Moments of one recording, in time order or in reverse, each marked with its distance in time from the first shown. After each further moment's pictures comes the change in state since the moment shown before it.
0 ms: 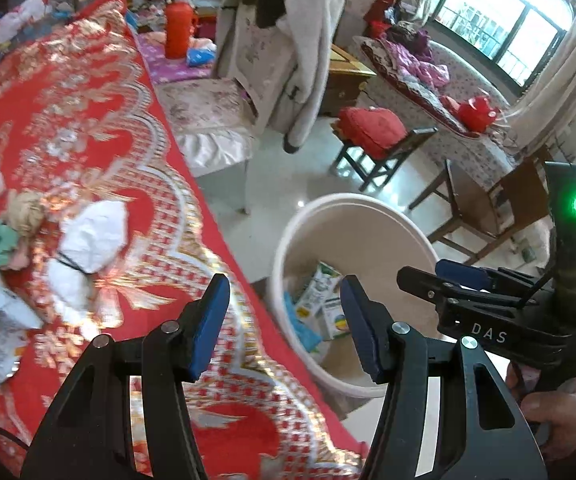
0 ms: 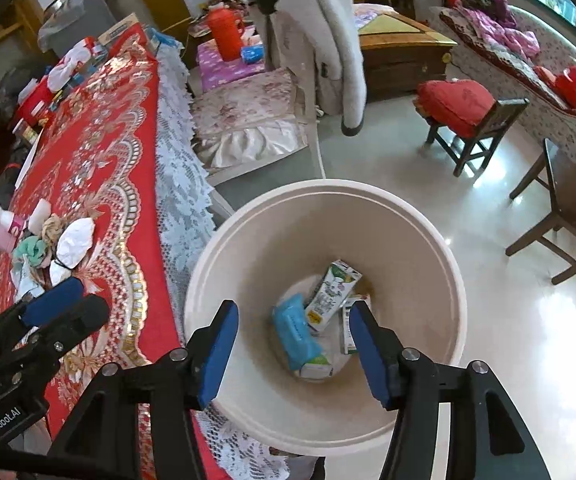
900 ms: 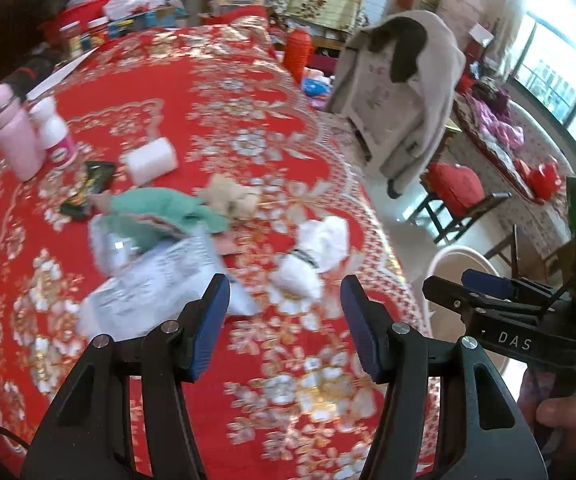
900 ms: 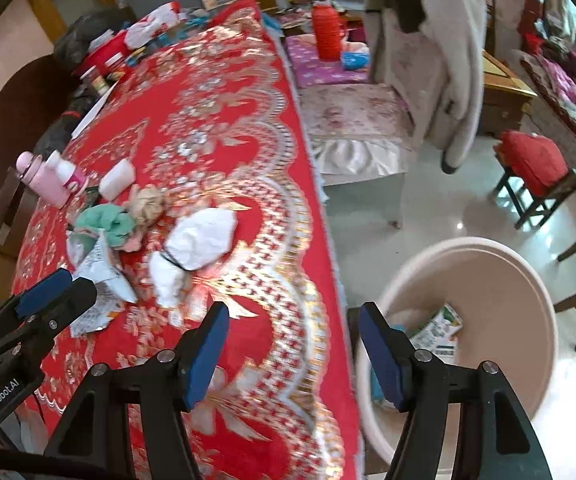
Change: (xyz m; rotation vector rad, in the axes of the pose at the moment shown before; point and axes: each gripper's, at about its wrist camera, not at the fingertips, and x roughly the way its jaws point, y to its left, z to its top) left arm -0.083 0.148 -0.026 -0.216 -0.113 0.226; right arm 0.019 0.156 0.016 -0.217 -0.011 0.131
